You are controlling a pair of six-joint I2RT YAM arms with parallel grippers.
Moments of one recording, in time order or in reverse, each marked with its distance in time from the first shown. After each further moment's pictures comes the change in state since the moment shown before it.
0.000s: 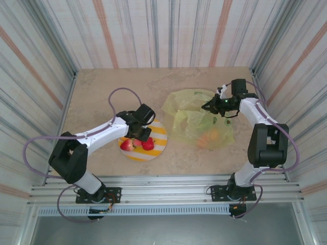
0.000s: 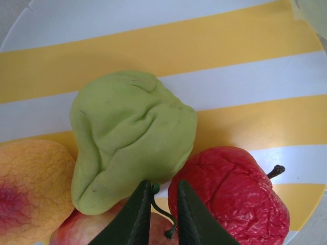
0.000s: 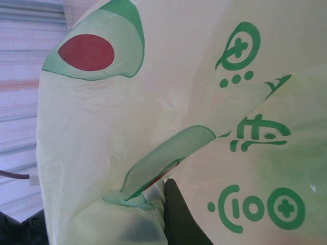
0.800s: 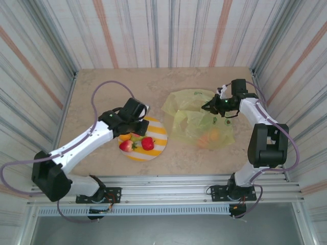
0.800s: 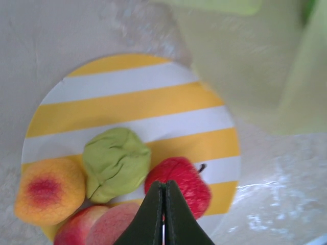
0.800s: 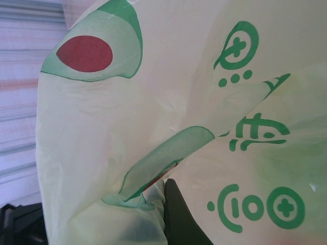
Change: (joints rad) left arm 0.004 -0.252 0.046 0.007 0.086 -0.018; right arm 0.001 0.000 0.000 -0.008 0.000 -0.004
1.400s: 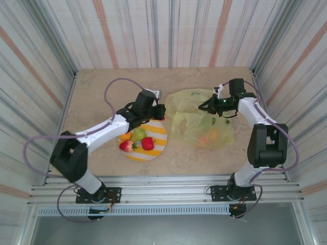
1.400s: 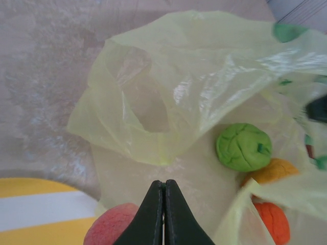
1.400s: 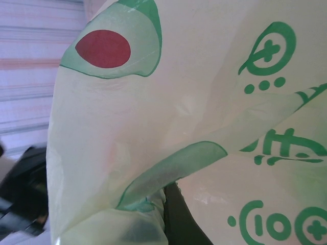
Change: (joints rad) left arm 0.006 0.306 0.024 0.600 0.121 -0.266; right arm 0.028 0.000 0.009 -0.010 -0.080 -0.027
